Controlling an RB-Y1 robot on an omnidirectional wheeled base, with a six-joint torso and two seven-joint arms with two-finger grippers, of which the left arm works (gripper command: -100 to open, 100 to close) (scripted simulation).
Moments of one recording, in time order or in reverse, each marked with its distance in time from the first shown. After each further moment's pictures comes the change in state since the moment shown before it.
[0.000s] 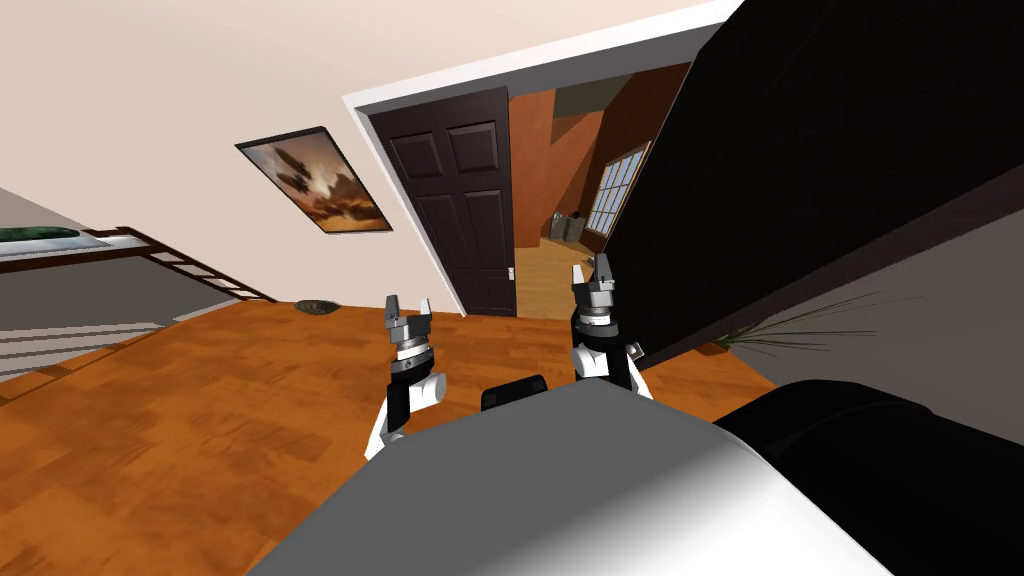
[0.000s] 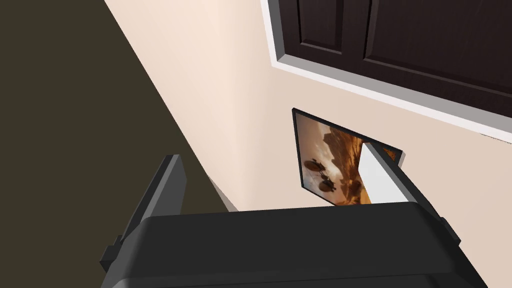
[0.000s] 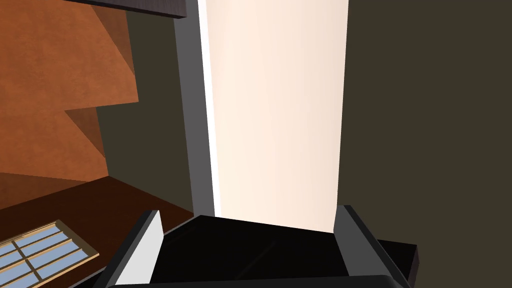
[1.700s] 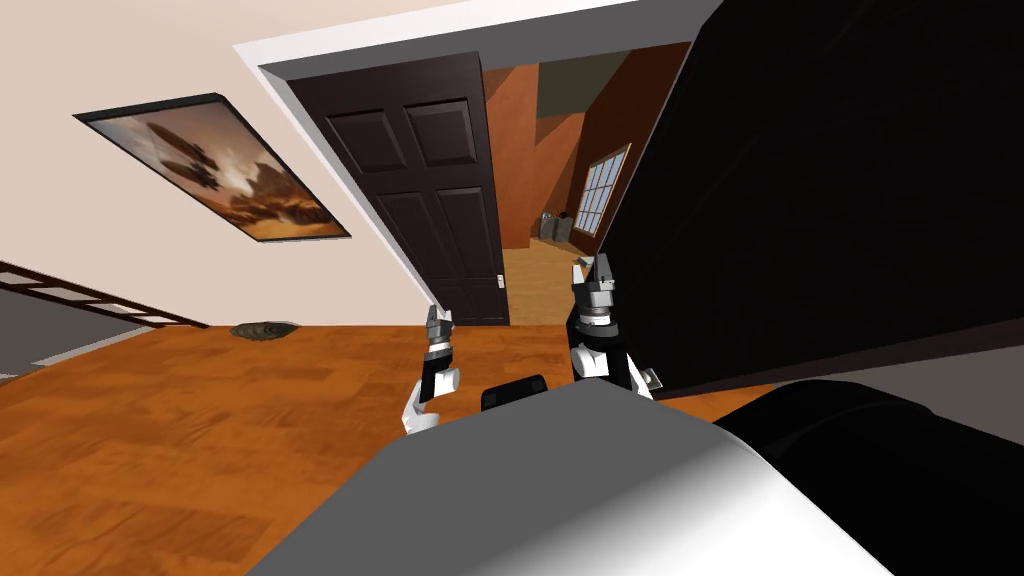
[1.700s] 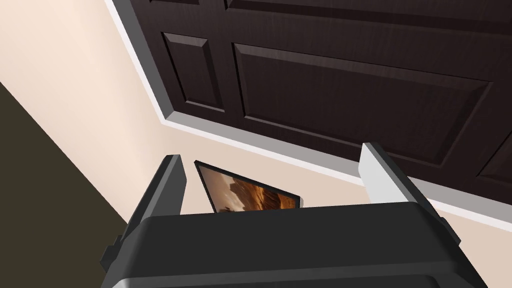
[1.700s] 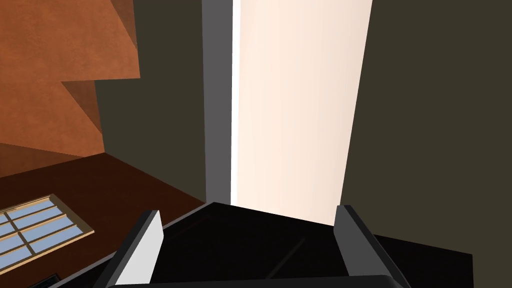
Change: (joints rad) arm -0.169 0.020 -0.019 0.463 0.007 -0.078 -0.041
